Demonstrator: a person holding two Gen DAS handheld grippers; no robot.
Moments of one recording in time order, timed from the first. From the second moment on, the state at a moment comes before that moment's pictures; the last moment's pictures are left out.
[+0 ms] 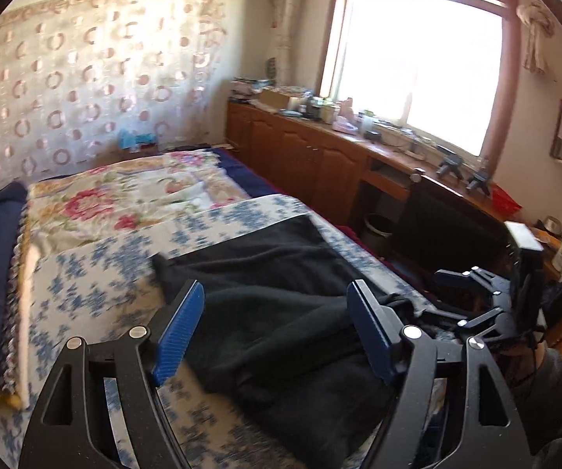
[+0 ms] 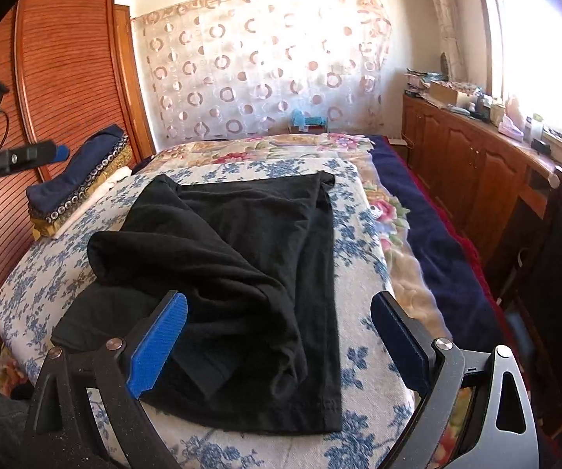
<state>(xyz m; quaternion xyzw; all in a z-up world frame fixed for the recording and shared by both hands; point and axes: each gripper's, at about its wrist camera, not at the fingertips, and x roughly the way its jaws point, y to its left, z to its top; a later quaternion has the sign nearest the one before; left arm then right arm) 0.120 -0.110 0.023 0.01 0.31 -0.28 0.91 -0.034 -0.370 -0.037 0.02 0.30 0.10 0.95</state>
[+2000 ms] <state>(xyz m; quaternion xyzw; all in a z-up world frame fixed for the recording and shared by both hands) 0.103 -0.028 -0.040 -0.02 0.35 -0.21 0.91 0.258 -0.286 -0.030 -0.09 0.39 0.04 0.92</state>
